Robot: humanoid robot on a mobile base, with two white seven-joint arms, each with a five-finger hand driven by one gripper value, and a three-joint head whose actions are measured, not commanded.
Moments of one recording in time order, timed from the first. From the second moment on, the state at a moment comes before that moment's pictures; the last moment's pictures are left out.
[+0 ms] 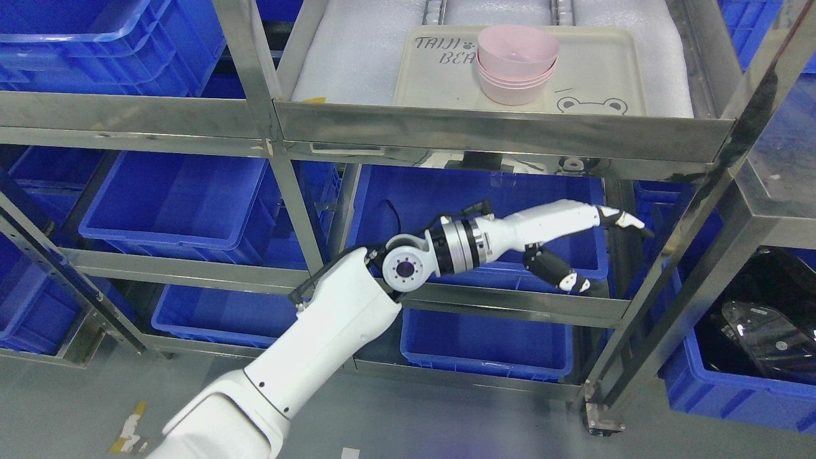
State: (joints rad) left arm -0.57 0.00 -0.76 -1.22 -0.15 -0.46 -0.43; right arm 0.00 0.00 0.05 0.00 0.05 -0.08 -0.03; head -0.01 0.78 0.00
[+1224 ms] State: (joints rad) left arm -0.16 0.00 -0.37 -1.20 -0.03 -0.28 0.17; right arm 0.00 0.00 0.05 0.00 0.05 -0.08 -0.03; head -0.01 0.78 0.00
